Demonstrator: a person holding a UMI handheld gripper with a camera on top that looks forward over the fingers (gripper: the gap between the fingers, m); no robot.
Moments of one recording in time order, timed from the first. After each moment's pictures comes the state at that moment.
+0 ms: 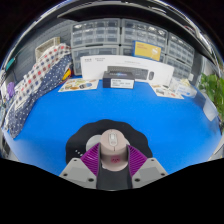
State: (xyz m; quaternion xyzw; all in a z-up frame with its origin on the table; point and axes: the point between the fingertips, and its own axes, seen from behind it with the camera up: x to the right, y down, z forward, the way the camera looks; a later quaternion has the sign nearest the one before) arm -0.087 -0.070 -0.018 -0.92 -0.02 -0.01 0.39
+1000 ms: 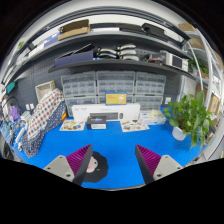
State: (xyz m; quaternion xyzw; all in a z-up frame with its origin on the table) arm 0.029 -0.148 0.238 -0.86 0.02 -0.01 0.50
